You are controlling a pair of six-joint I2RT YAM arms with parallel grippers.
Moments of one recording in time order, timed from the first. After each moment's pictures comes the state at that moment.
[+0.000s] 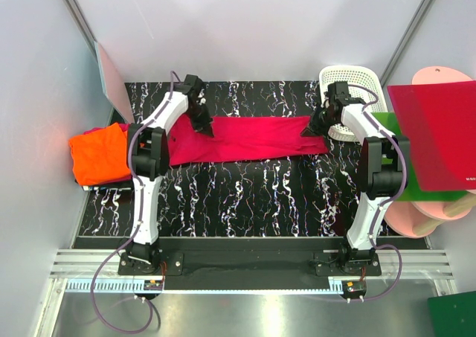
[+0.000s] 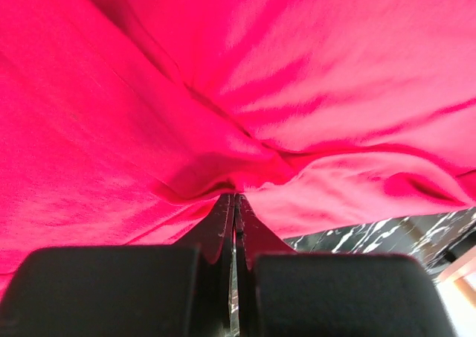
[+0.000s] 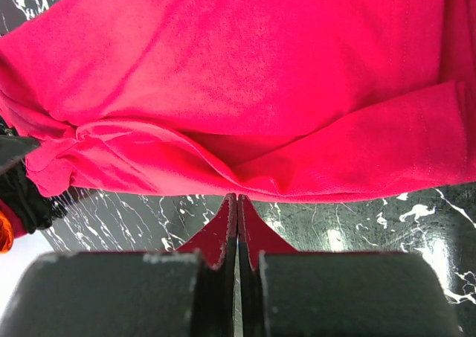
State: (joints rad) left arm -0.23 2.34 2.06 -1.01 0.26 -0.59; right arm 0.06 1.96 1.55 -0.65 -0.36 0.54
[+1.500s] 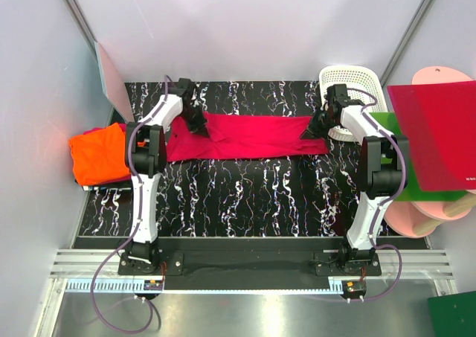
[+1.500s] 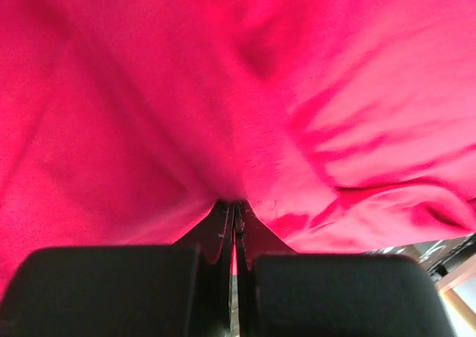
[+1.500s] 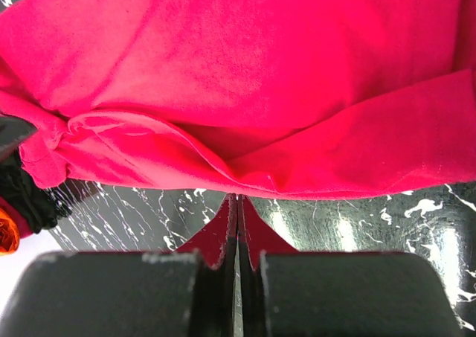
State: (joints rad) left arm -0.16 2.38 2.02 -0.92 0.30 -0.57; right arm 0.06 1.97 1.52 -0.65 -0.37 0.57
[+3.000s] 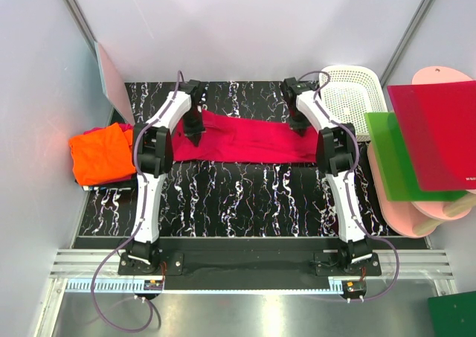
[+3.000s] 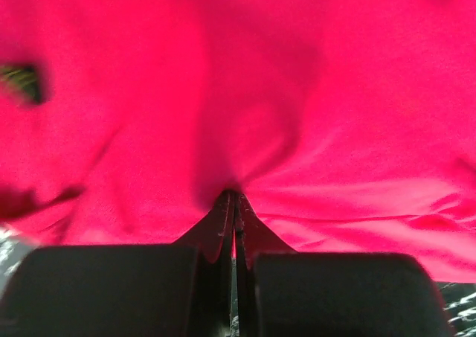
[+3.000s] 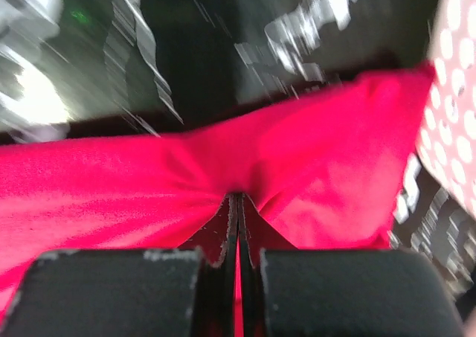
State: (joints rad) left arm -0.22 2.44 2.17 -1.21 -0.01 -0.41; right arm 0.28 2.57 2.37 -1.13 0.36 0.36
